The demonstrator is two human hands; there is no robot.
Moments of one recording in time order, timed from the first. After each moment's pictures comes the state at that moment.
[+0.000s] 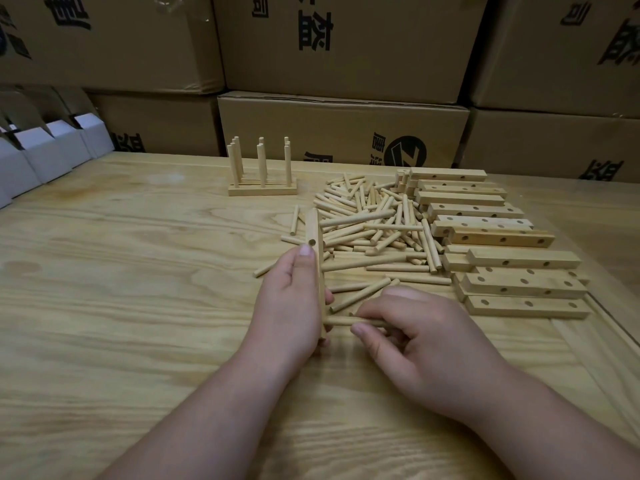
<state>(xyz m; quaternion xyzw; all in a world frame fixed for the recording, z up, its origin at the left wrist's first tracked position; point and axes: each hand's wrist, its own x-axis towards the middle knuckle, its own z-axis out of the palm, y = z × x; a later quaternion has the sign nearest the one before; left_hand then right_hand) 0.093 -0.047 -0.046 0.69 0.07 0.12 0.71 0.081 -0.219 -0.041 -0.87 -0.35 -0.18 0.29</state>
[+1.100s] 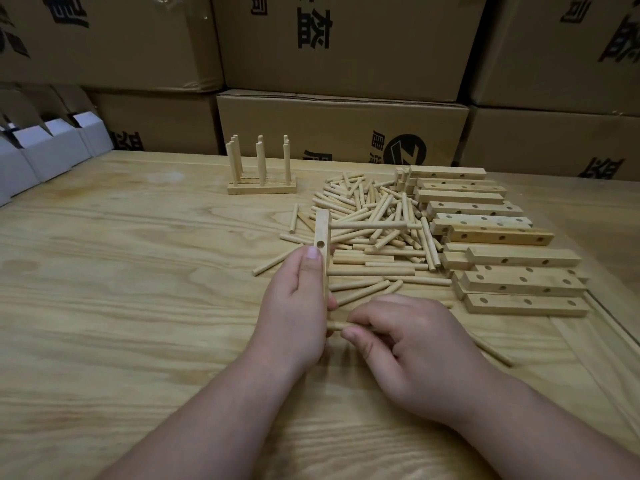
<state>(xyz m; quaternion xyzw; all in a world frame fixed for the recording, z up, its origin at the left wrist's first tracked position) 0.087 -0.051 -0.046 0.71 0.05 0.13 0.70 0.079 -0.210 -0.046 -0.87 -0.36 -0.19 0.28</state>
